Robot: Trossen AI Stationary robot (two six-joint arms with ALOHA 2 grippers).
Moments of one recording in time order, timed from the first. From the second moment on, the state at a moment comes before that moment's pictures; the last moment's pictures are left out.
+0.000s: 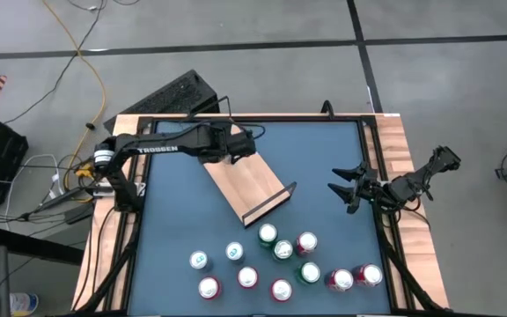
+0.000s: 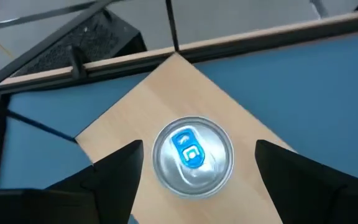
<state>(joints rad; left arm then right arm) 0.16 1.76 1.65 -1.09 -0.73 -1.09 0.56 0.01 0.01 0.04 0.97 0.23</state>
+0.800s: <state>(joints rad) 0.12 1.84 1.64 -1.12 -0.78 -1.20 0.56 0.01 0.01 0.04 0.97 0.23</state>
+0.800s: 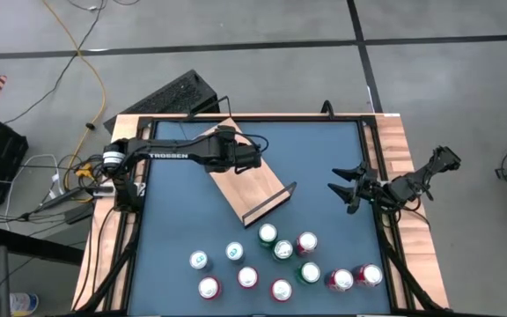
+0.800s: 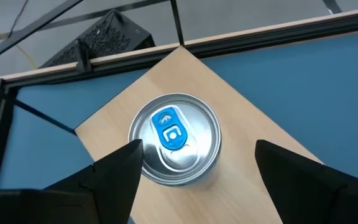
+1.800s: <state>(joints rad) 0.07 1.83 1.65 -1.23 -0.86 -1.31 0.56 0.01 0.01 0.04 0.97 0.22</state>
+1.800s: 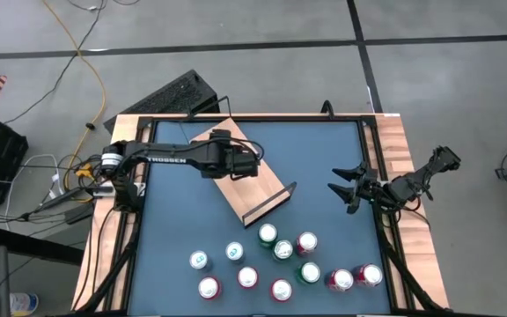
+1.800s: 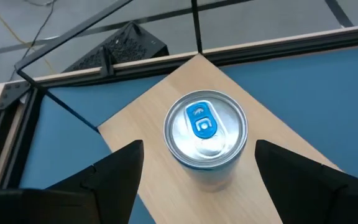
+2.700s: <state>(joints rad) 0.11 1.83 1.56 -1.08 -0.79 -1.21 0.56 0.01 0.01 0.04 0.97 0.20</state>
